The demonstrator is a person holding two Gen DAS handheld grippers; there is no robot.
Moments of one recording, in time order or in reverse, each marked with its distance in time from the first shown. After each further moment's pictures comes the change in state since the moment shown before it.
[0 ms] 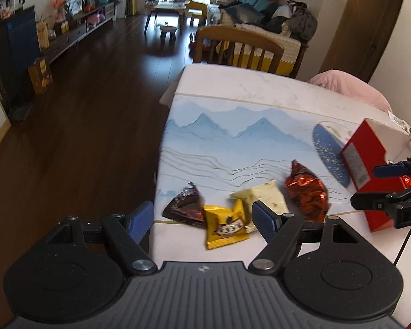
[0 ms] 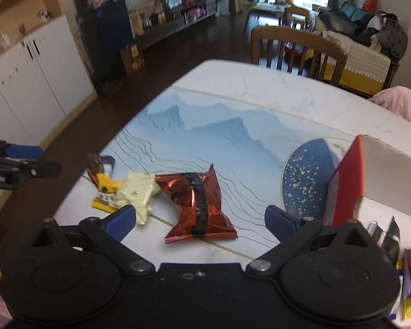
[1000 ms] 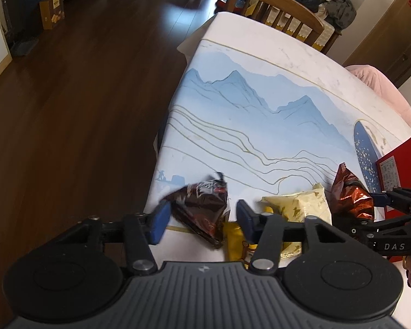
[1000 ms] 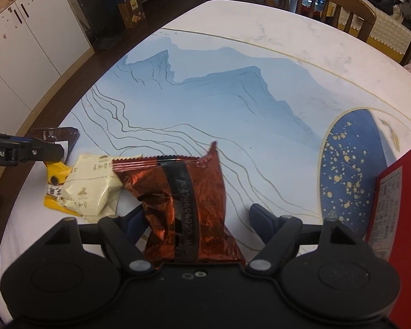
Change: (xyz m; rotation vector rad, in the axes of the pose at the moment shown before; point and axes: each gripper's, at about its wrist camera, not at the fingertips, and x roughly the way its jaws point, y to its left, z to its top) left arm 0.096 0.028 0.007 -0.195 0.194 -0.006; right arm 0.101 -0.006 0.015 -0.005 0.190 0.043
